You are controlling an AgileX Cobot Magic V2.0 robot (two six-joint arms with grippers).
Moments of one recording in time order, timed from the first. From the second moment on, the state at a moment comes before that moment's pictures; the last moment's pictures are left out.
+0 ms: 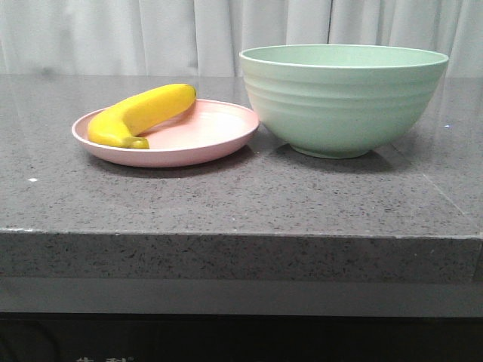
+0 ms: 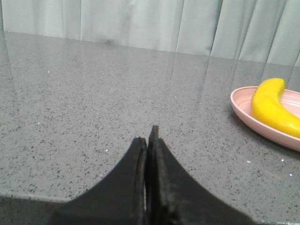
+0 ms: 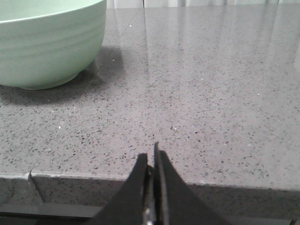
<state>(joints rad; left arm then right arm) -0.03 -0.01 0.00 -0.01 0.11 -0.09 0.01 -0.01 0.03 0.18 0.23 -0.09</state>
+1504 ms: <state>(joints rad) -0.05 0.52 -0.45 -0.07 0.24 -0.07 0.01 0.36 -0.51 0.16 0.42 -0.09</state>
